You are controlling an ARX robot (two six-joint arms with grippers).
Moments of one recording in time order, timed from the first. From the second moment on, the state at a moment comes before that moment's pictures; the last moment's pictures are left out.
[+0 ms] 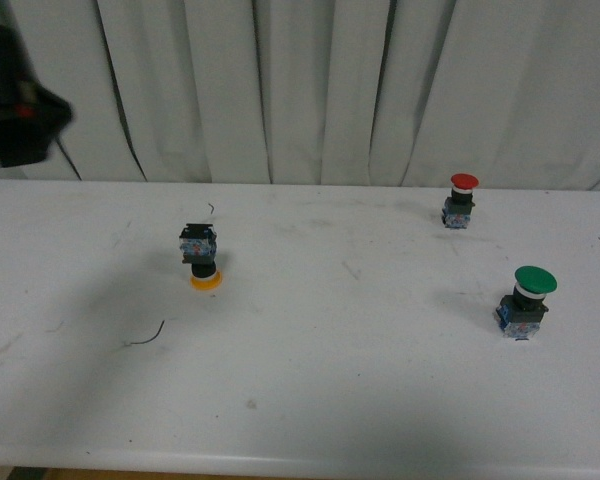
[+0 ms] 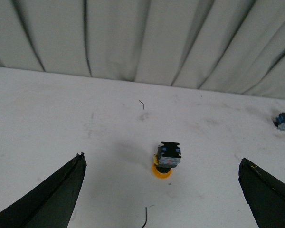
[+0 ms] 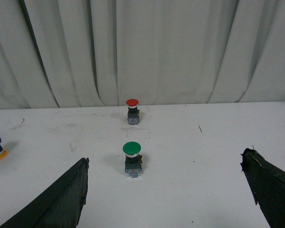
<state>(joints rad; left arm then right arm) -0.10 1.38 0.59 0.52 0.00 -0.15 0.00 0.00 0.01 0.00 0.00 0.00</state>
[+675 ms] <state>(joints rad) -0.23 1.98 1.19 0.29 -0.03 -0.04 0.00 0.00 0.01 0.00 0.00 0.00</state>
